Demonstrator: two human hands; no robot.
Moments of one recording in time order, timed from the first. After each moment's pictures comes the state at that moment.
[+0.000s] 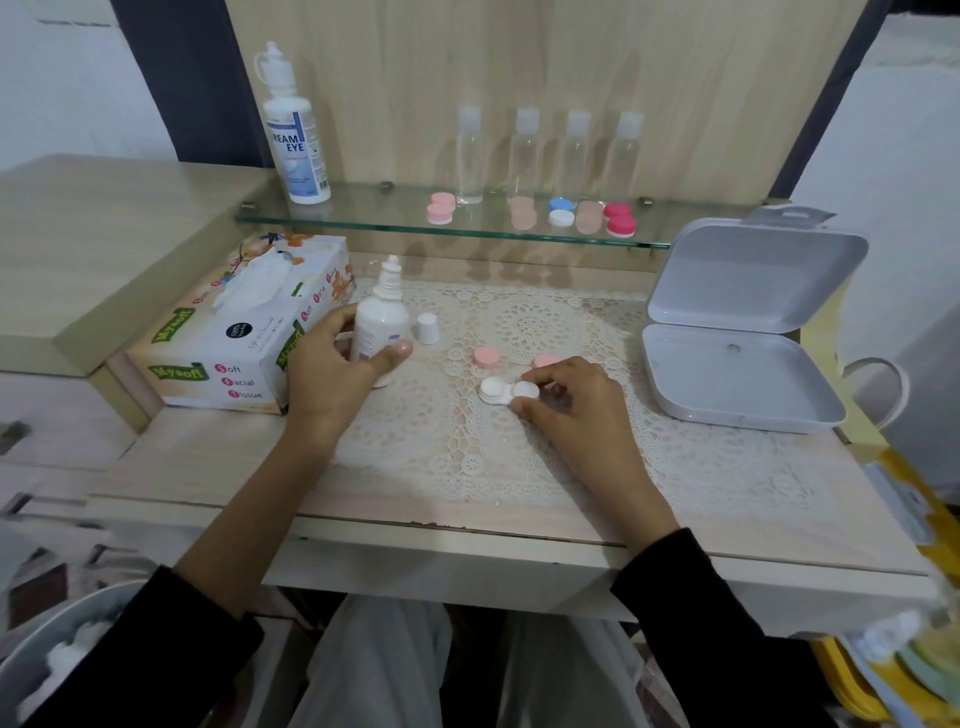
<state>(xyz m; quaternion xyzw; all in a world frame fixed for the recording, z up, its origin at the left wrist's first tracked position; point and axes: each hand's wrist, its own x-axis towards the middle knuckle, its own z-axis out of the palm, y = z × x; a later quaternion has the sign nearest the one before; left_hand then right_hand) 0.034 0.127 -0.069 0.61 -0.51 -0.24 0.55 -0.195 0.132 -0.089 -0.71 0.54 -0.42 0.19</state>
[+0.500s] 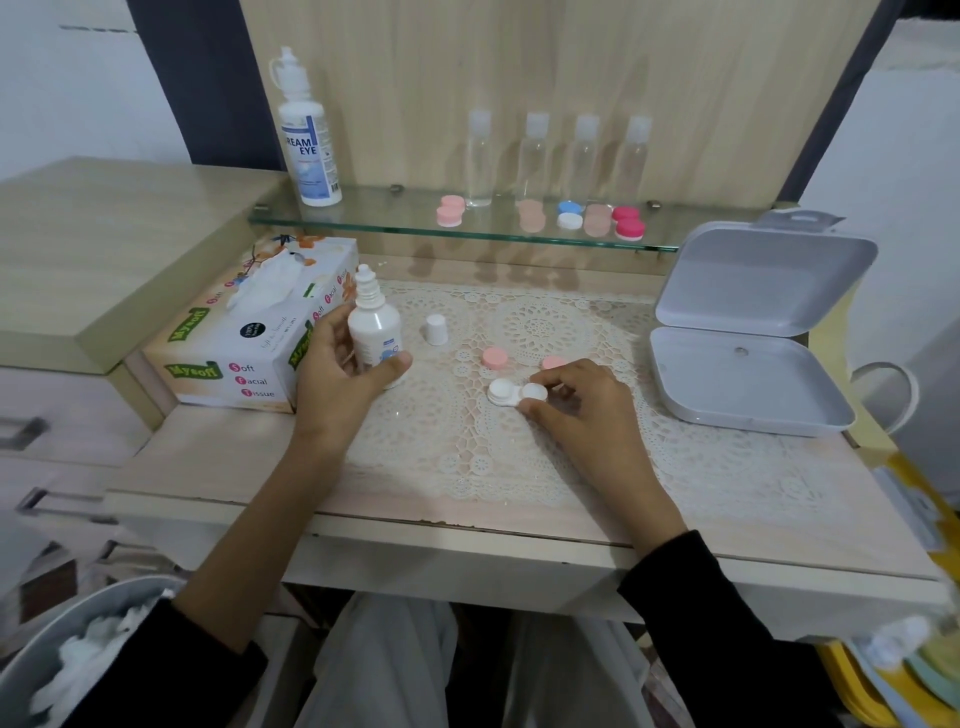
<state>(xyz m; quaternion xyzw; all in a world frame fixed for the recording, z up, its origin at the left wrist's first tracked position) 0.034 0.142 -0.073 0.56 -0.47 -0.33 0.61 -0.196 0.131 -0.090 -0.71 0.54 -0.41 0.19</state>
